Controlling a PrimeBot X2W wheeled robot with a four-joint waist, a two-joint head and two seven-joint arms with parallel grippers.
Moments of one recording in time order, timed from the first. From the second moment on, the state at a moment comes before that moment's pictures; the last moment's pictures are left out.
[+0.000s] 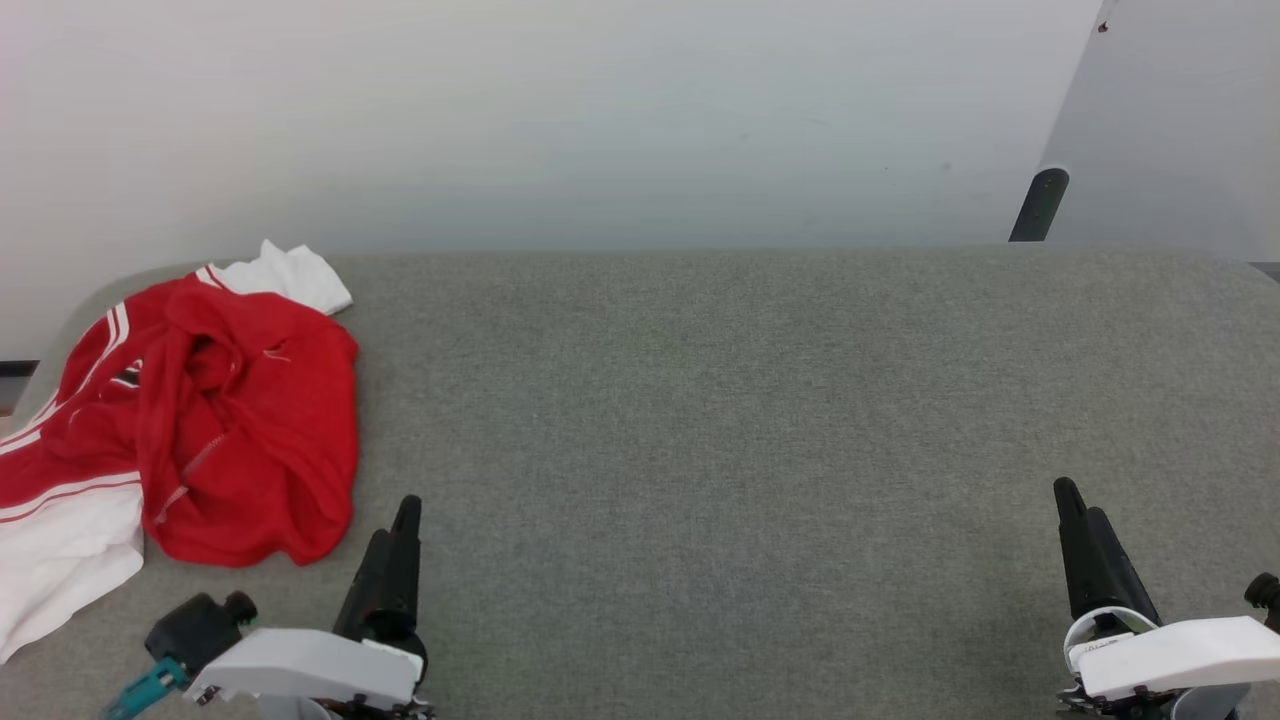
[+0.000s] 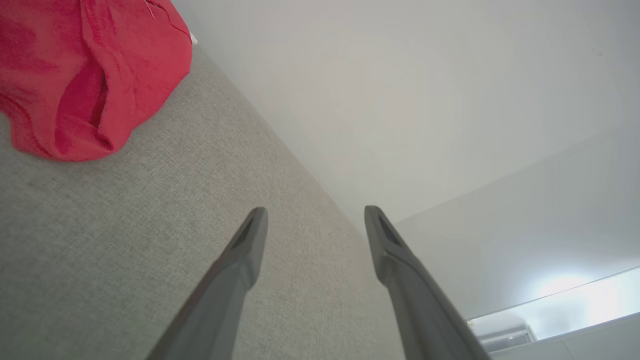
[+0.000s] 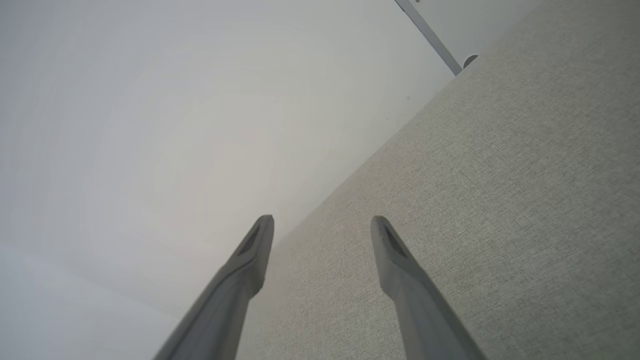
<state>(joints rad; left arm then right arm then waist) -0.05 0.14 -0.08 0.16 -1.16 -0.04 -0.08 -0.05 -0.05 -0.06 0.15 0.96 0.13 -0.01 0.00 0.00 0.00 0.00</state>
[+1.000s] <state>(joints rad) -0.05 0.13 -0.06 0.09 -0.54 -0.07 -0.16 -0.03 -0.05 -0.07 0.08 0.49 0.13 -0.06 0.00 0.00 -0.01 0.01</state>
